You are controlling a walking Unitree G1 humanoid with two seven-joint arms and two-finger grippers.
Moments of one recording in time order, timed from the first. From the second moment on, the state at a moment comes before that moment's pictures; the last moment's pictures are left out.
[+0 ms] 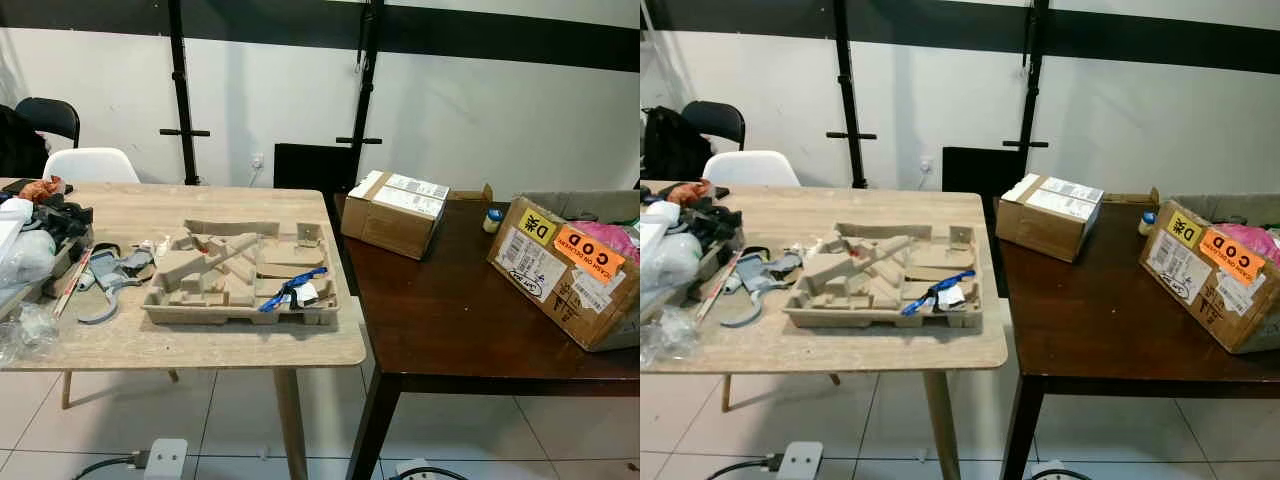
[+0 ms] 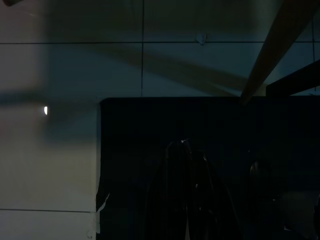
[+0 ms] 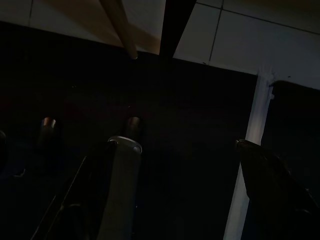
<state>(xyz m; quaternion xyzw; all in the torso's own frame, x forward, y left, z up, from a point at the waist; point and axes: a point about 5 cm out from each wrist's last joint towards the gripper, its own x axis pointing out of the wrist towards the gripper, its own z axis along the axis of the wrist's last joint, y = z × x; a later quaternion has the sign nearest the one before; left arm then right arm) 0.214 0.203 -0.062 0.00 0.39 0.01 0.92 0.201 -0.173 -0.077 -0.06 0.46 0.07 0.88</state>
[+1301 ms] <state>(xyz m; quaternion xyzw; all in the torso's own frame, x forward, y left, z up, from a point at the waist) 0.217 0.203 -0.060 0.02 0.39 -0.01 0.92 0.199 -0.177 -0.077 -0.06 0.46 0.07 0.88</state>
